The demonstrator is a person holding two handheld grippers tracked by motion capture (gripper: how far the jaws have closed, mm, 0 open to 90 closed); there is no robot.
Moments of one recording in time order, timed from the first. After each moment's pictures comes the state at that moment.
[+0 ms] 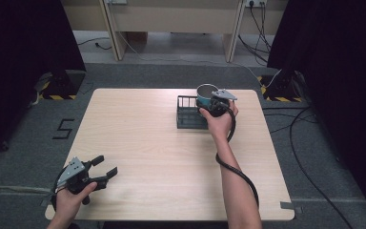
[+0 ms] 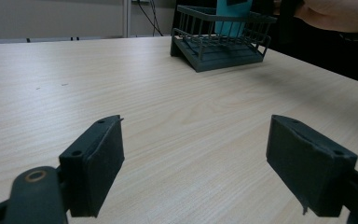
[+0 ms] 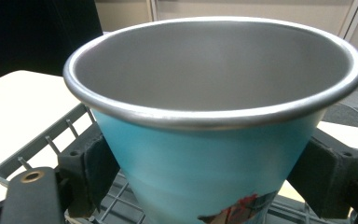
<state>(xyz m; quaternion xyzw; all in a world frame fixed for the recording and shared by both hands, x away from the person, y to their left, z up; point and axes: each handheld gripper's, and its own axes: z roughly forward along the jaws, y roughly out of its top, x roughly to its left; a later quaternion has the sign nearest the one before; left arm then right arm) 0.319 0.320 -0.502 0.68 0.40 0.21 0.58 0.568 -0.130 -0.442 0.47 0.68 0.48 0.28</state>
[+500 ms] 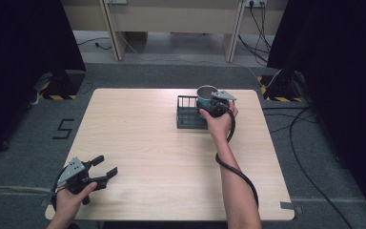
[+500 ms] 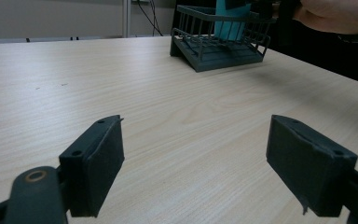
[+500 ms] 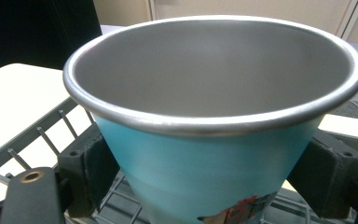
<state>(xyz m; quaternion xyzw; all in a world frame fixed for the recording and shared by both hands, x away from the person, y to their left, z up) 0.319 0.320 -0.502 0.68 0.40 0.21 0.58 0.570 -0.130 -0.447 0.48 0.69 0.47 0.28</state>
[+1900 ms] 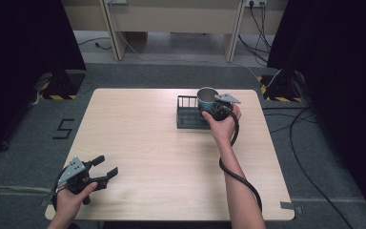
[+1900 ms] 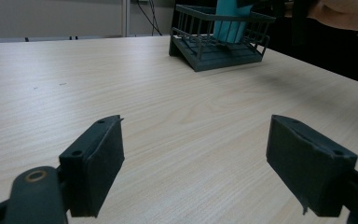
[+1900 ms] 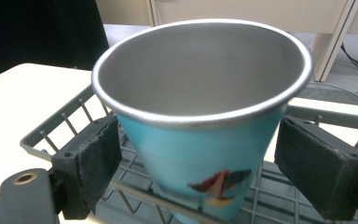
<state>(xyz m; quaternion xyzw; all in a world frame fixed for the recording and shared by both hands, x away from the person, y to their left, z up) 0.319 0.319 -0.502 0.68 0.40 0.21 0.58 0.548 -0.137 -0.440 0.49 0.68 0.47 0.27</state>
